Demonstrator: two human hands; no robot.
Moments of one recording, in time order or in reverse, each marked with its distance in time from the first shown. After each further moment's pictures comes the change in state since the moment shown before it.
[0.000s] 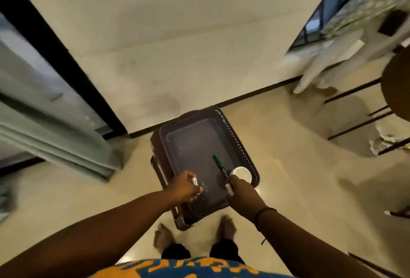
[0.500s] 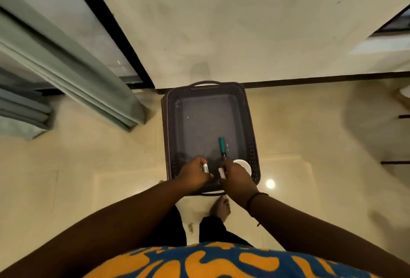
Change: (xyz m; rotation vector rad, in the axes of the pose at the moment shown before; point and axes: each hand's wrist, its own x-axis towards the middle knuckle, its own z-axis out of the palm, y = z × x) left_hand 0.052 0.000 0.093 0.005 0.218 -0.136; right_hand 0.070 0.047 -0.007 0.013 -0.204 -0.242
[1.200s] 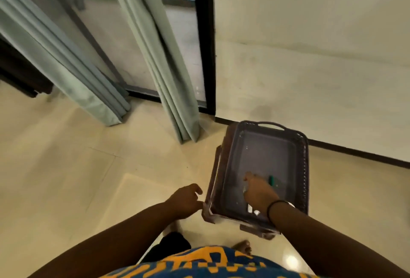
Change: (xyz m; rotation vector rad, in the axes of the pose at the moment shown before) left_hand -0.114 -0.099 -0.088 0.050 0.173 -0.077; right_hand 0.016 -0.094 0.006 -0.412 -0.148 -0.251
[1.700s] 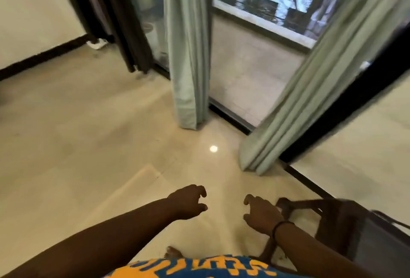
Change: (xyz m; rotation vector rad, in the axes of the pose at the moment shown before) left_hand -0.049 -0.300 -0.209 -0.033 0.215 -0.029; right_hand 0.085 -0.342 0.114 -0.540 -0.152 -0.290
